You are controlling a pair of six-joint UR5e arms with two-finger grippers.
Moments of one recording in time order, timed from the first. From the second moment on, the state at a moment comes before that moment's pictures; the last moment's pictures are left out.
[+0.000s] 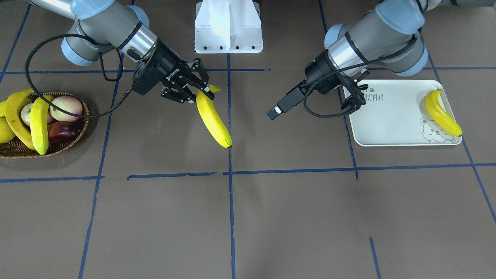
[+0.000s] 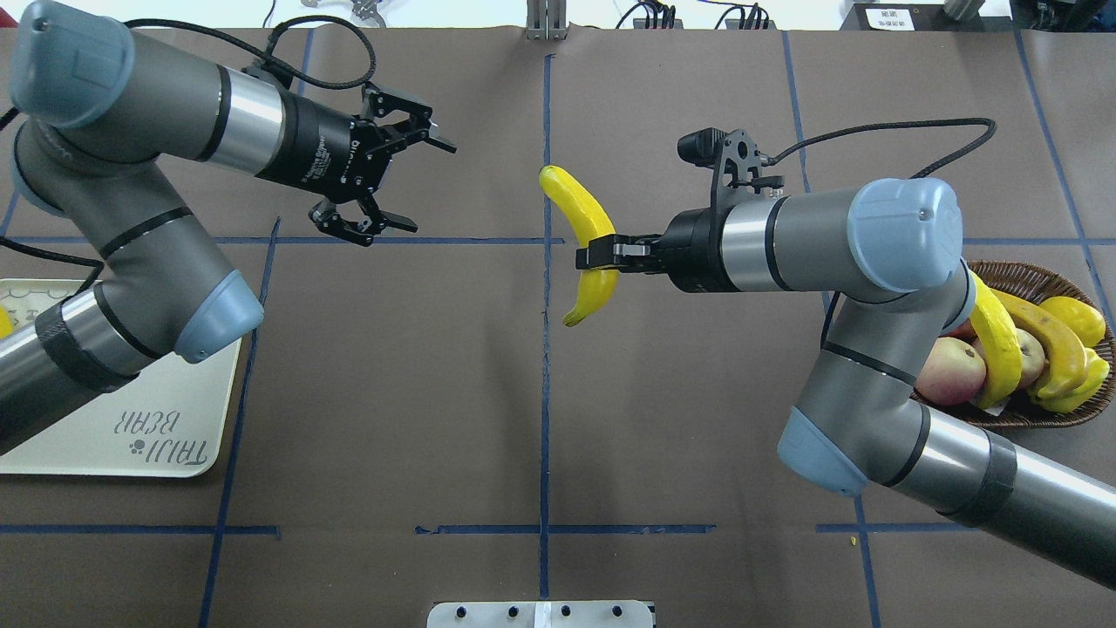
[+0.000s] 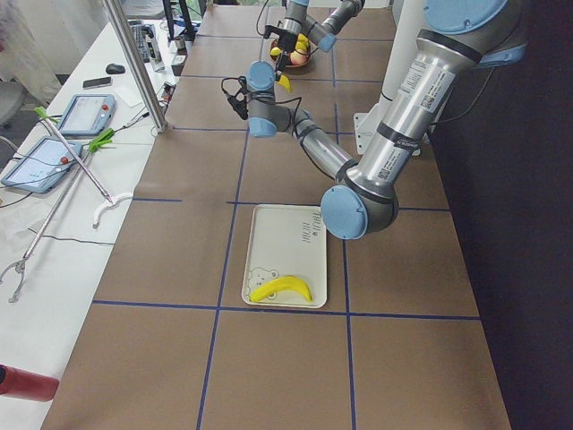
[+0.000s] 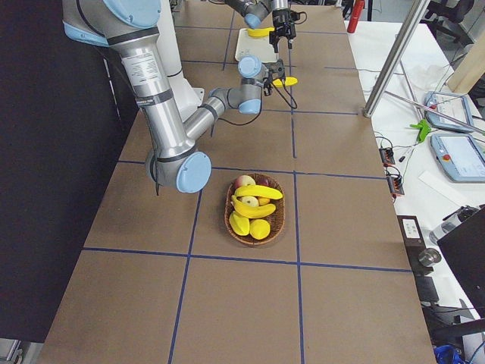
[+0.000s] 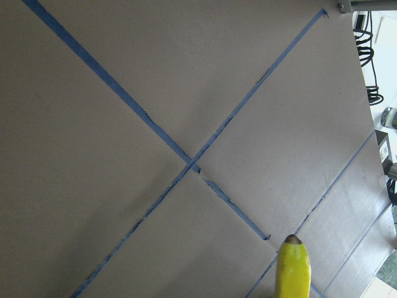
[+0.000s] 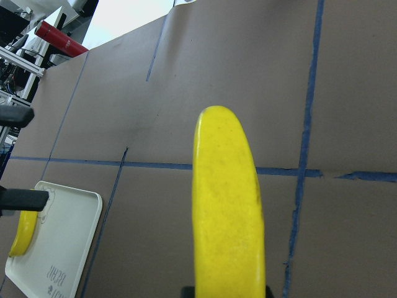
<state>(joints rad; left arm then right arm) -0.81 -2.14 -1.65 -2.41 -2.17 -2.25 0.60 -1.11 1.78 -0.74 1.87 1.30</state>
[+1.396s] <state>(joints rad) -0.70 -2.20 -1.60 -2.41 -2.06 -2.28 0.48 -1.02 1.79 -0.81 1.74 1.30</state>
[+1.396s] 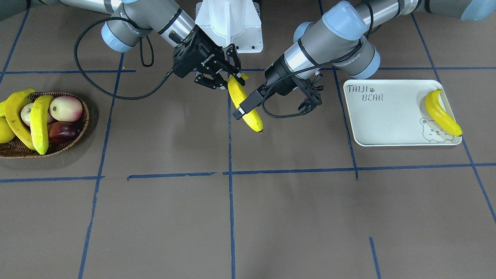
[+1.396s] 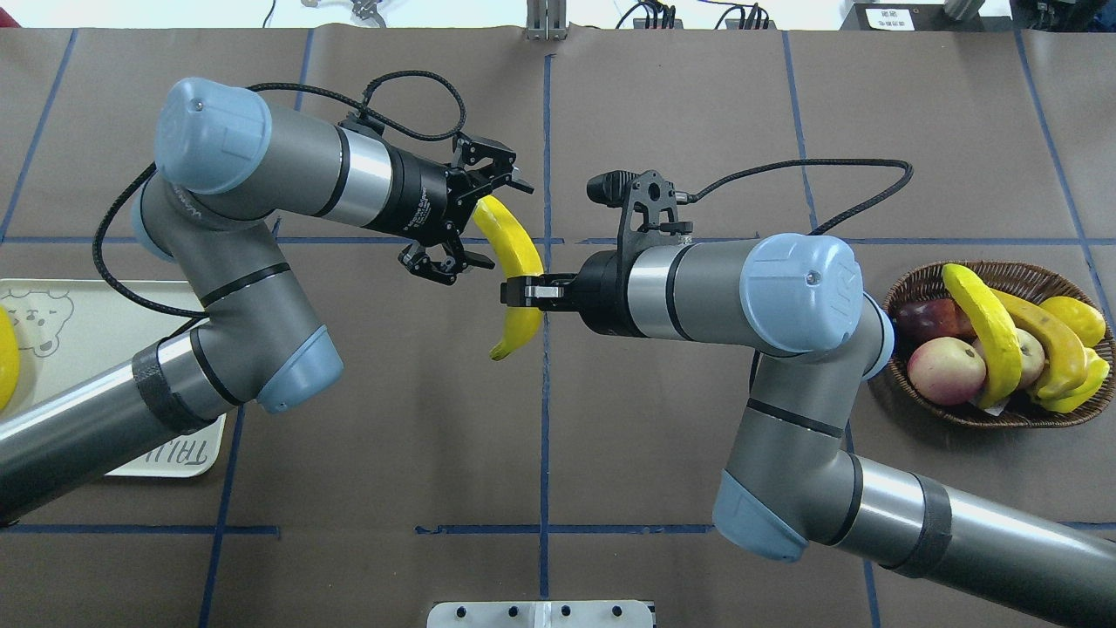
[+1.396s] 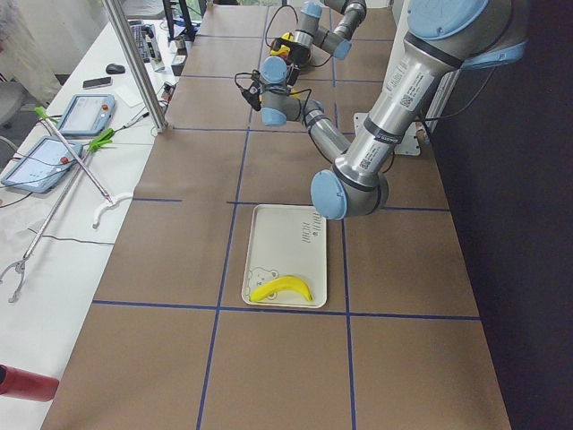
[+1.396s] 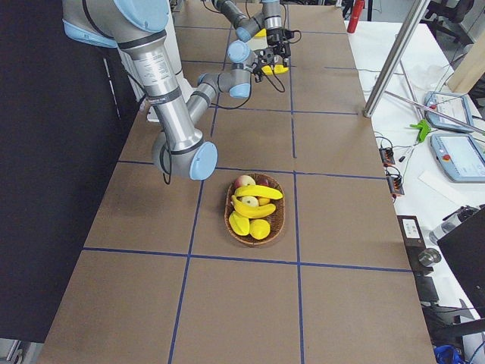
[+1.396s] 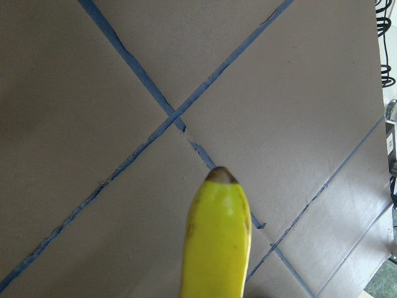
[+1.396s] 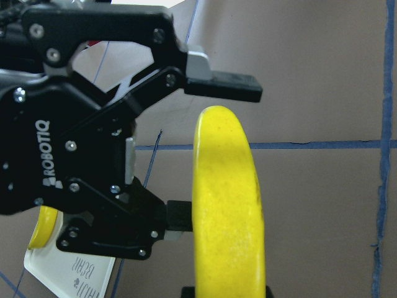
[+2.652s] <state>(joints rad) -0.70 -2.19 -1.60 -2.38 -2.06 -2.26 0.48 -1.01 1.84 -0.94 1.76 1.29</state>
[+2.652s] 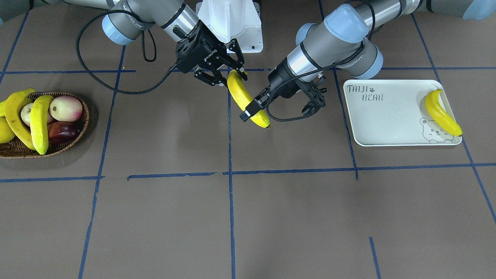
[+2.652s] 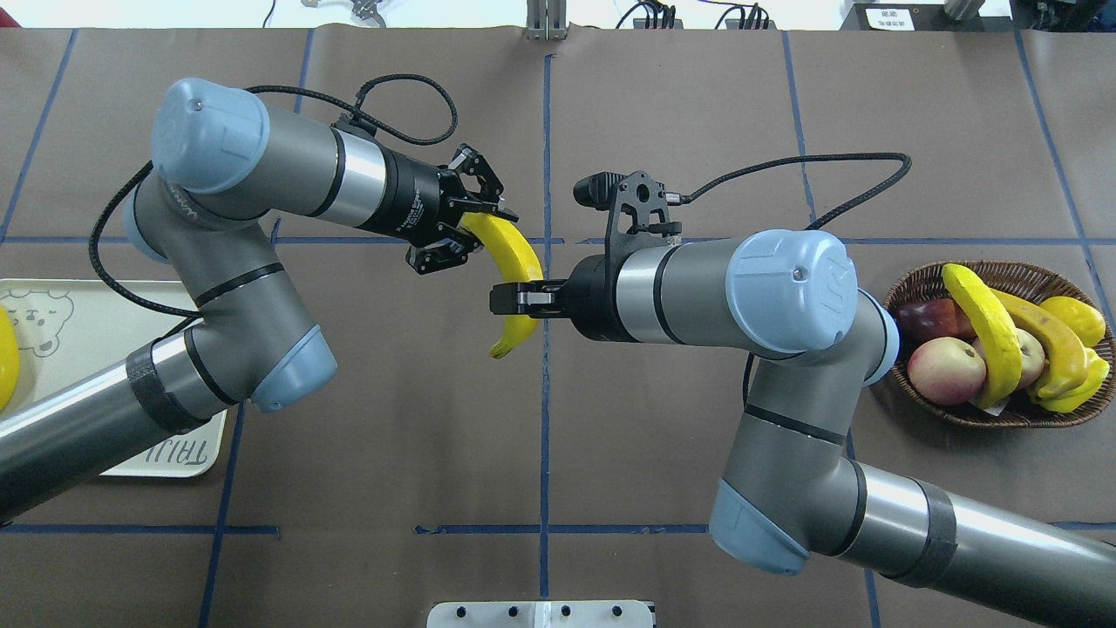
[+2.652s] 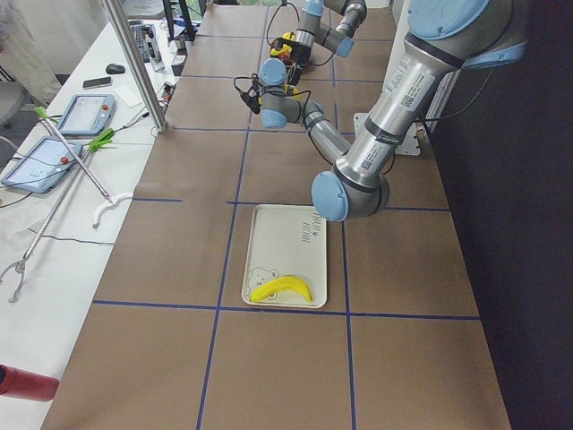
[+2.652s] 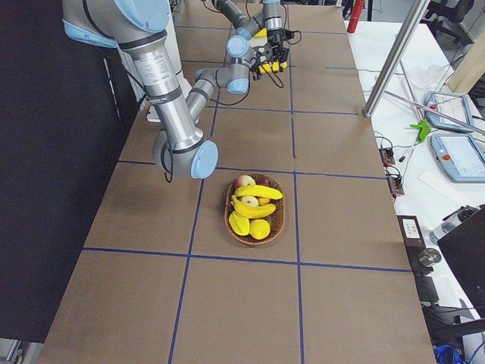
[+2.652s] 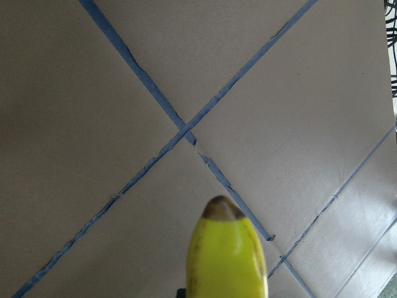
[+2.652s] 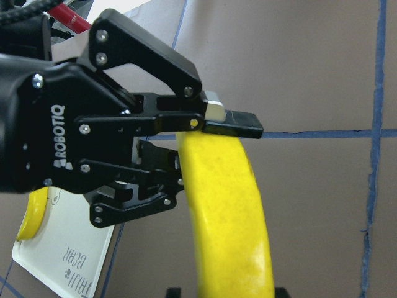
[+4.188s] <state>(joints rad) -0.99 -1.62 -1.63 -2.39 -2.25 -1.57 0.83 -1.15 1.88 -1.44 2.16 0.95</state>
